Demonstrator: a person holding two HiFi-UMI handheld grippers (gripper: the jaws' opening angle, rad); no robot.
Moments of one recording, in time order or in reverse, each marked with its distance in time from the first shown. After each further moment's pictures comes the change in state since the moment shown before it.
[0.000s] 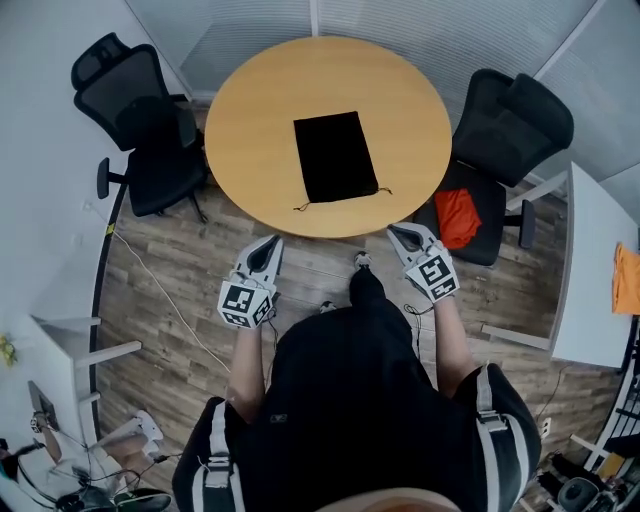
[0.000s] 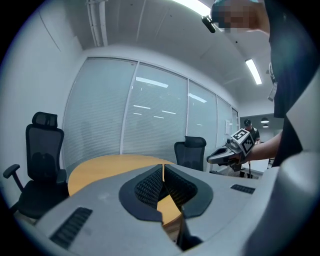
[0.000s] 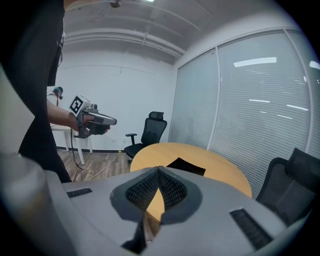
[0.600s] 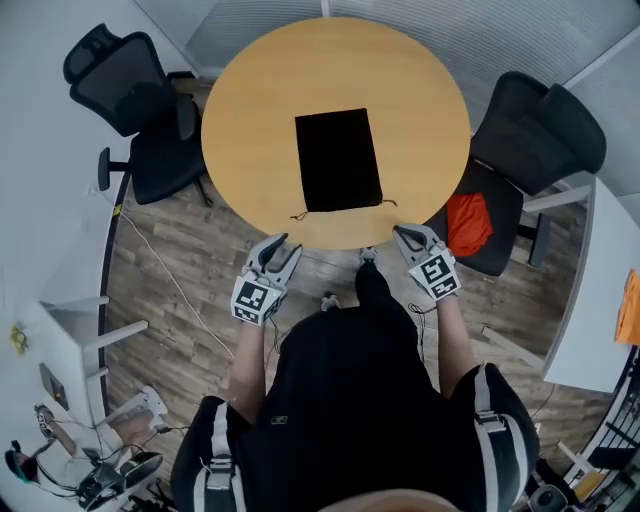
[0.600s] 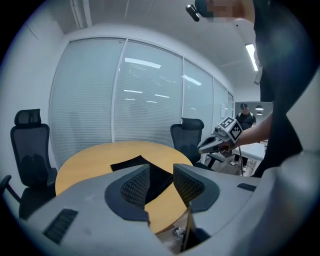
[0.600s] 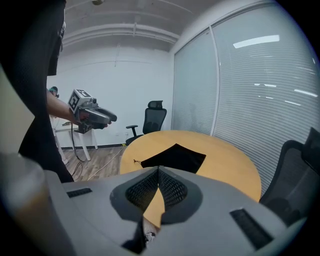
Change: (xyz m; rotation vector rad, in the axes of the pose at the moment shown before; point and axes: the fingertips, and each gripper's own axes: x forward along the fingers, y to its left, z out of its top) left arm 0.084 0.004 -0.044 0.075 0.200 -0.066; right arm 0.055 -0.068 -0.058 0.060 0.104 0.094
